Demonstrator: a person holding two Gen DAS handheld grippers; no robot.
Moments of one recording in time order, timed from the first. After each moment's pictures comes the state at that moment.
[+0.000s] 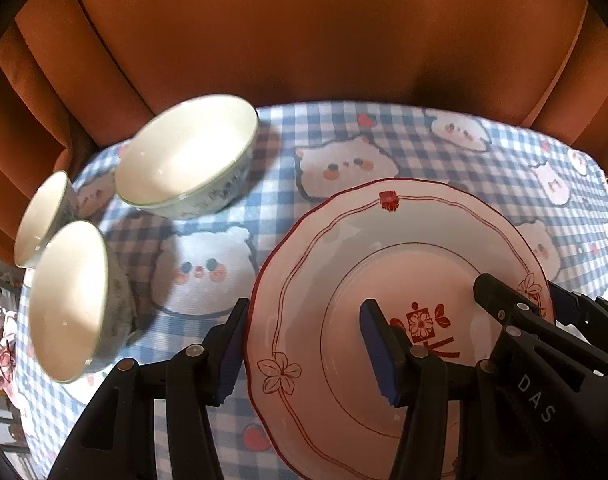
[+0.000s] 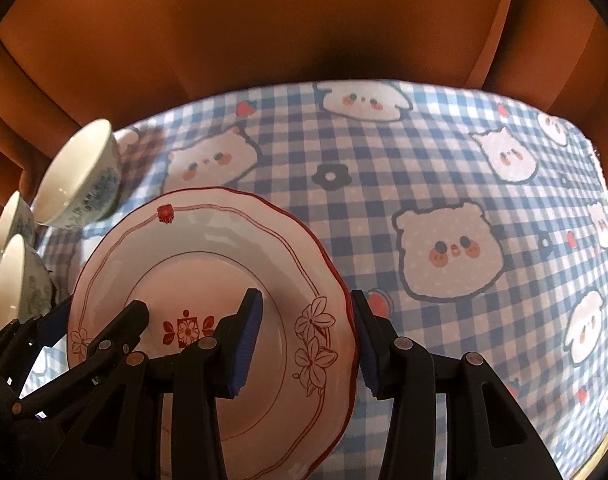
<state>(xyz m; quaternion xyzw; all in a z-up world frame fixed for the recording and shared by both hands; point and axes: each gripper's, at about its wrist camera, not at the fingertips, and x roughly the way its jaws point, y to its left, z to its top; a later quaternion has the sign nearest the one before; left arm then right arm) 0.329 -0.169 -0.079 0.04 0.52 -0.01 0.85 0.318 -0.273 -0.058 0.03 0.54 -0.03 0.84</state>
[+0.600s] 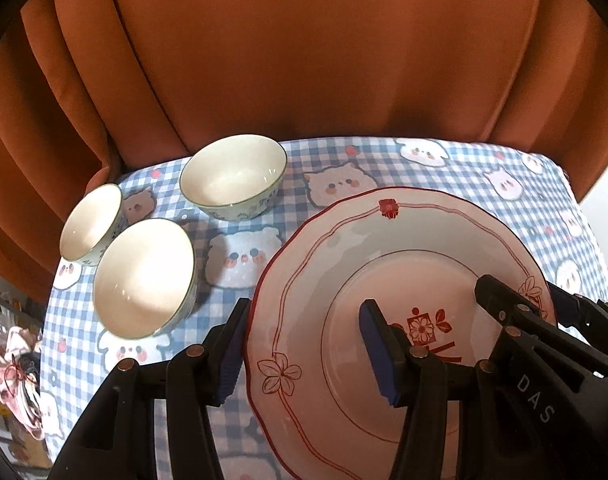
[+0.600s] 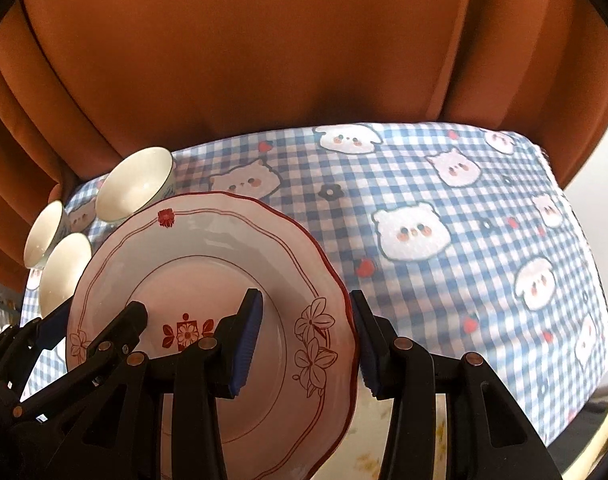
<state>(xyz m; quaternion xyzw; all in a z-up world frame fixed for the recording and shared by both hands) 0.251 -0.131 -0.018 0.04 0.48 -0.06 0.88 0.231 -0.234 0.018 0.03 0.49 -0.08 0.87</state>
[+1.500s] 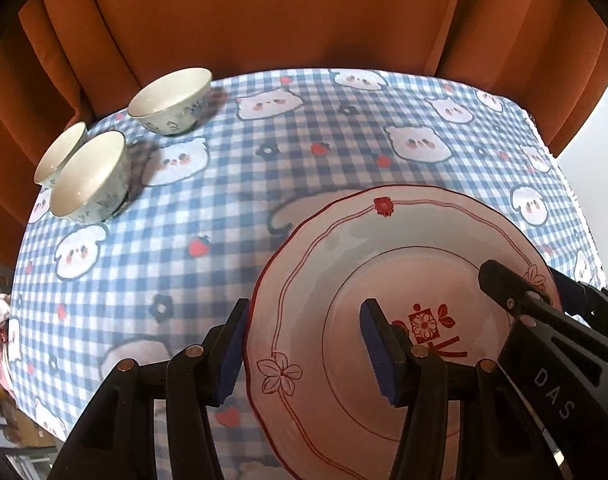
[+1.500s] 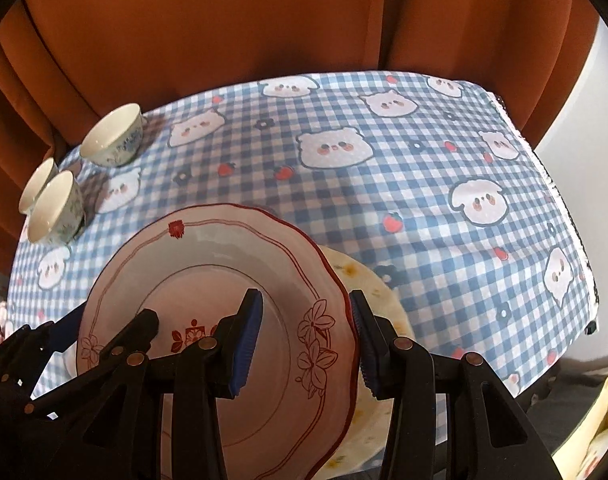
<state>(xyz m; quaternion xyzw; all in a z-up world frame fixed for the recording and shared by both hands) 0.163 -0.211 -0.053 0.04 0.53 -0.07 0.84 0.122 -0.302 0.008 0.04 0.52 -0.09 0.85</state>
